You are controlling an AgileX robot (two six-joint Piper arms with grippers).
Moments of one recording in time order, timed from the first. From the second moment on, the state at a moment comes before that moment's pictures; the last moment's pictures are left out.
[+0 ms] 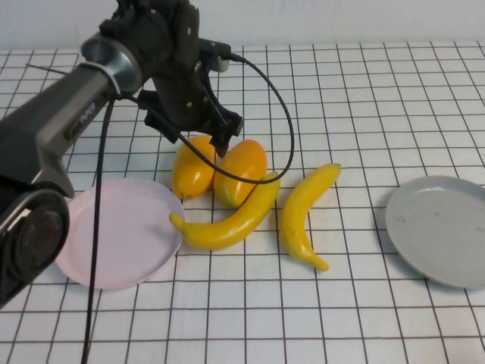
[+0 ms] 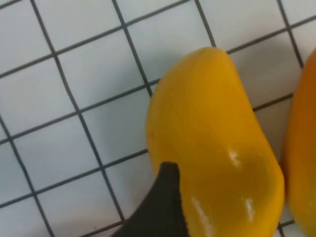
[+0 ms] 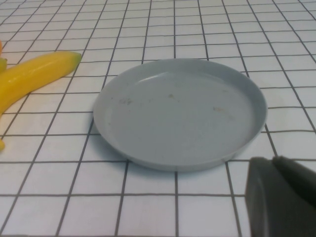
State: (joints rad) right arm 0.10 -0.01 0.03 -0.06 0.35 0.16; left arm -0.46 2.23 -2.13 0.04 1.22 -0.02
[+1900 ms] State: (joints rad) right arm 0.10 -0.01 0.03 -0.06 0.35 0.16; left arm -0.40 1.91 -1.59 0.14 1.13 -0.01
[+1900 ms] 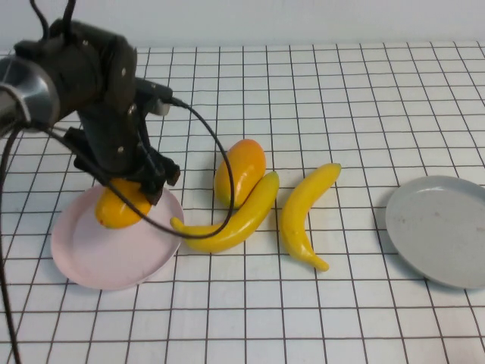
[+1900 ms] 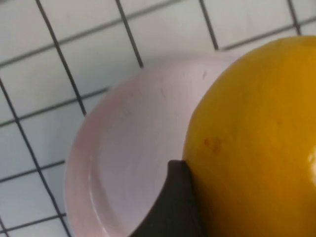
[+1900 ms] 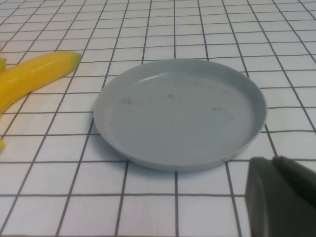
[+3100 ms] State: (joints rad) right arm 0.10 -0.01 0.03 -0.06 0.35 0.16; left arm -0.52 1.82 -1.71 0.09 0.99 0.02
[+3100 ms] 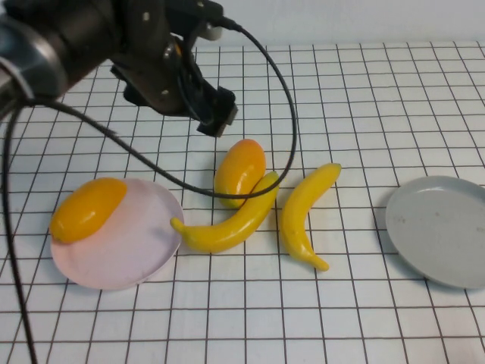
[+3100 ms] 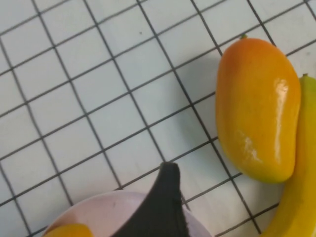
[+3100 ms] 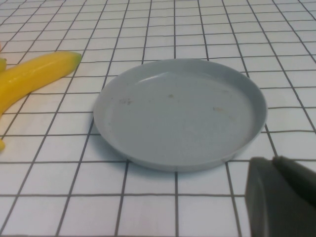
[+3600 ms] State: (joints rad) right arm 0.10 -0.01 0.03 -0.06 0.35 0.16; left arm -0.57 2.23 -2.01 0.09 1.15 0.05
